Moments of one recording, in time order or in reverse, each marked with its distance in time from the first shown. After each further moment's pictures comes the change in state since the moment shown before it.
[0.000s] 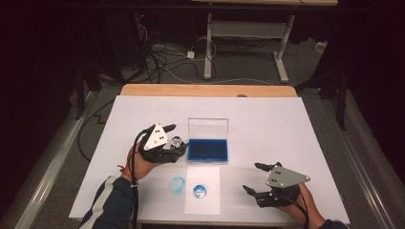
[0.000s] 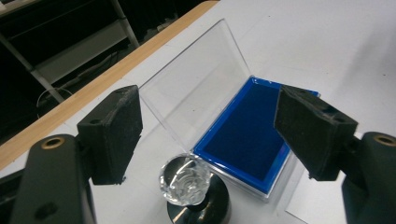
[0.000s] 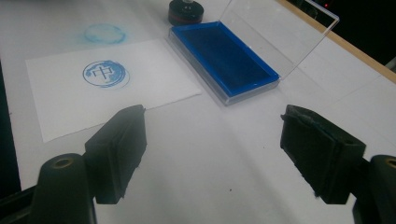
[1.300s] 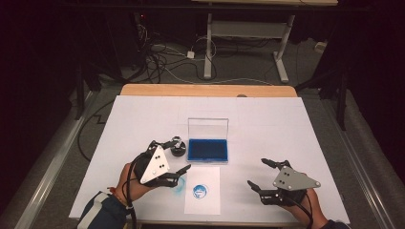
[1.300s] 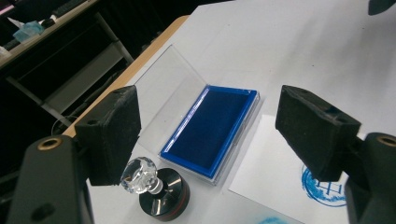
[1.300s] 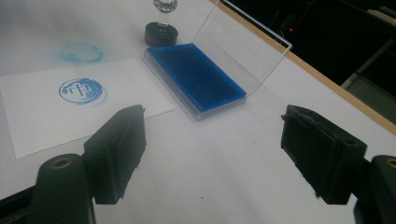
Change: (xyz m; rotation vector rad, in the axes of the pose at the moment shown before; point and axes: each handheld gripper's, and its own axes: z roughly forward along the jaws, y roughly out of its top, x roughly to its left) left arm -0.057 0.012 -0.049 -0.018 0.002 0.169; right arm -0.001 0.000 -0.014 -0.083 -0.104 -0.018
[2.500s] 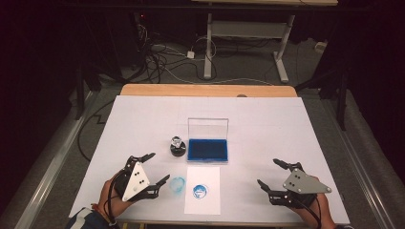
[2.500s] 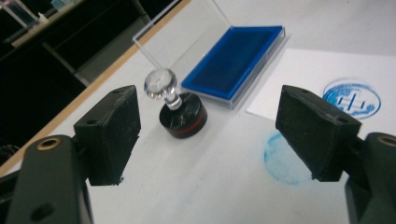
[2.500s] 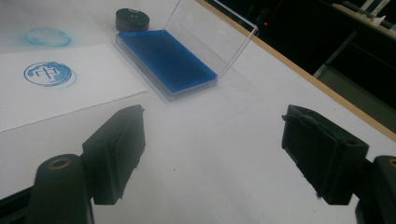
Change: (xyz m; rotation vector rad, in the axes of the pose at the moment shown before) left arm -0.011 -0.064 -0.028 0.076 0.122 -0.041; right arm -0.006 -0.016 -0.016 0.016 -0.099 0.010
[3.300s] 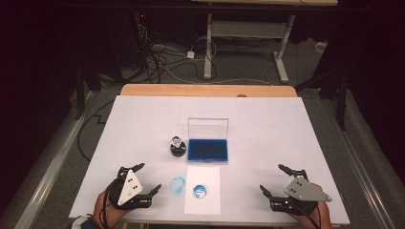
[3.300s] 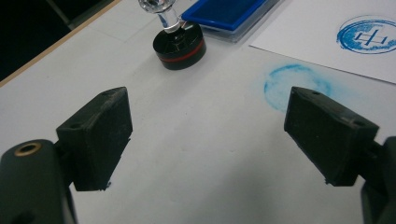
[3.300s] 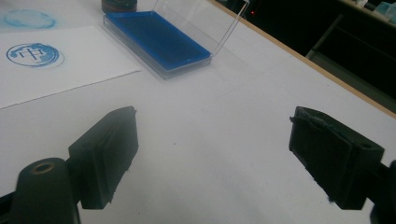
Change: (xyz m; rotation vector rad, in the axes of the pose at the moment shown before) left arm -0.007 -0.040 -0.002 0.107 0.010 -0.113; right arm 0.010 -0.020 -0.003 0.025 -0.059 0.040
